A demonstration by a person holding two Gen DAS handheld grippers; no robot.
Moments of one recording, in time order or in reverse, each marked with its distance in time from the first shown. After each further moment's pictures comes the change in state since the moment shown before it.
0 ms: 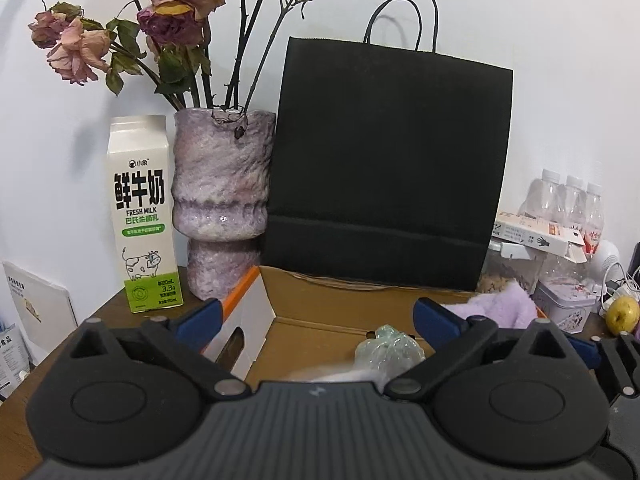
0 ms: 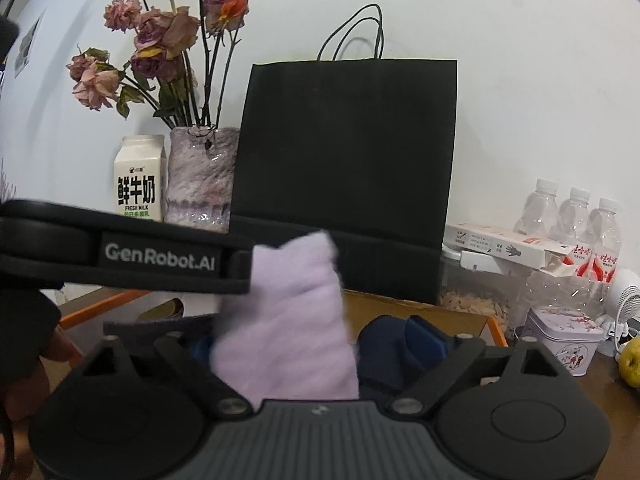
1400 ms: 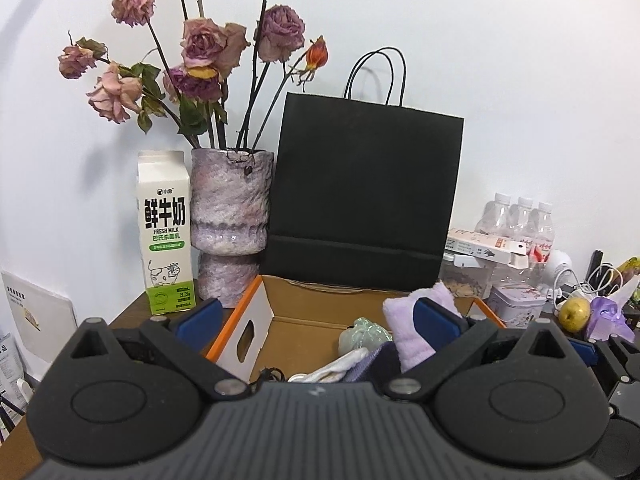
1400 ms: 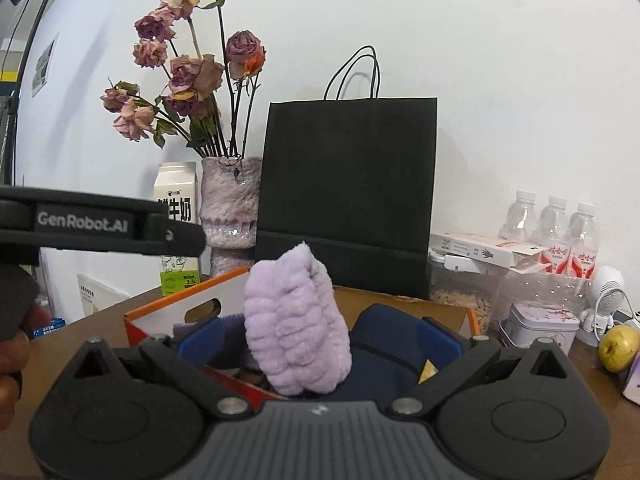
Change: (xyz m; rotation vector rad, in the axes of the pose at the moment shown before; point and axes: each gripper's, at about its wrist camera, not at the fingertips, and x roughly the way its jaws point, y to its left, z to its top) left arm -0.096 0.015 -0.003 0.003 -0.066 -0.069; right arm -0.087 -0.007 -0.010 0.022 -0.041 0.047
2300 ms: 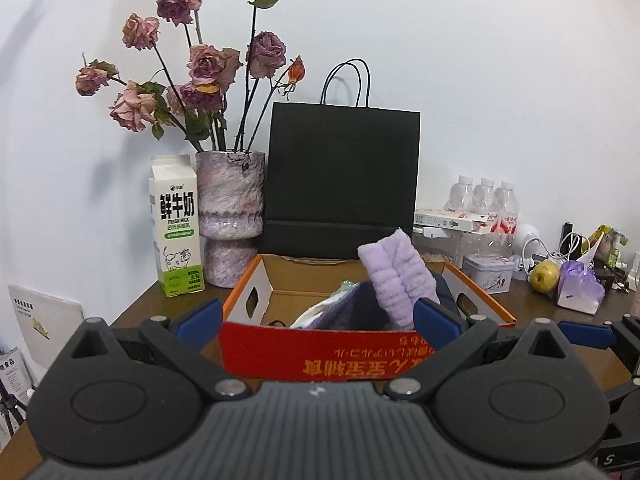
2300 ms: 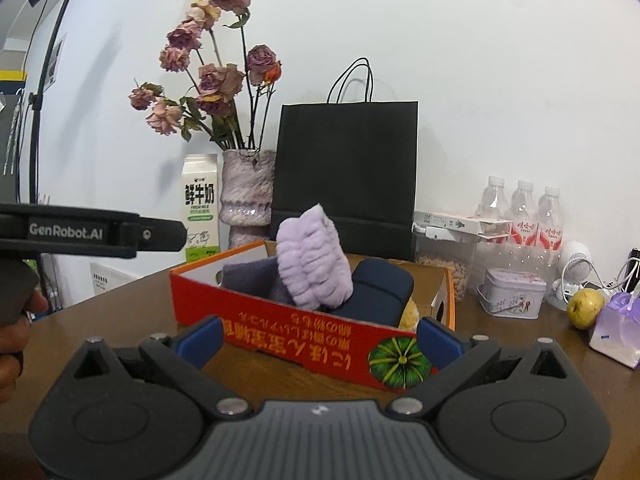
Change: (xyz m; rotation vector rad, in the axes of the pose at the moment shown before) left arm -0.082 0.002 -0.045 0.067 -0.031 -0.035; right arm -0.094 0.014 -0.039 0.003 0.019 0.001
